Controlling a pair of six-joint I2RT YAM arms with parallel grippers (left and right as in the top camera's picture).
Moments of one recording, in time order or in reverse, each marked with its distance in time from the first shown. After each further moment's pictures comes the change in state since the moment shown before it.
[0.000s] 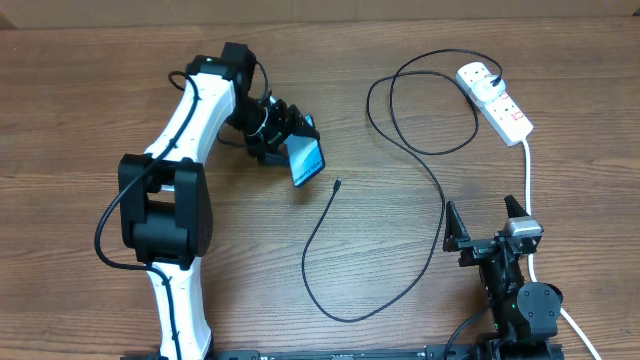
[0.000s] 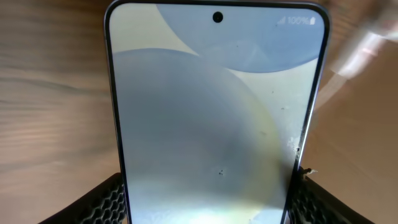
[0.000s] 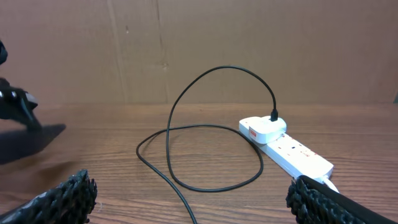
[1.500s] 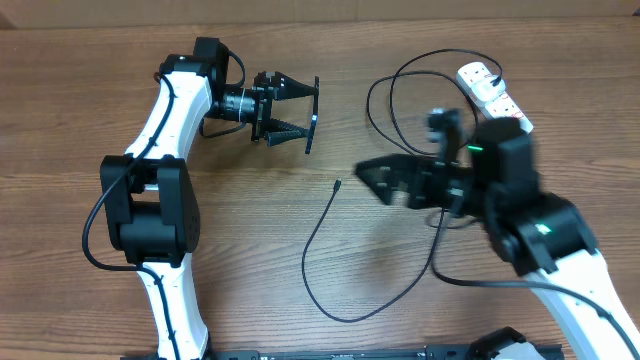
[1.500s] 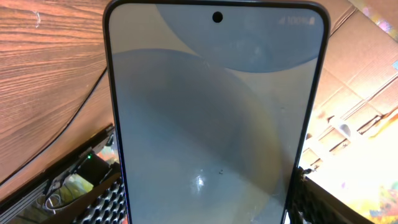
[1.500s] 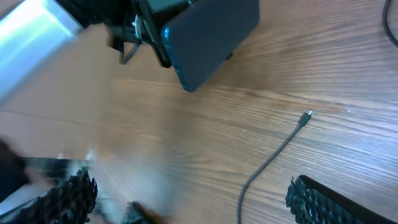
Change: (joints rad) left arm 0.080 0.000 0.002 0.056 0.612 -0.104; right arm 0.366 1.131 1.139 -0.680 -0.397 0.494
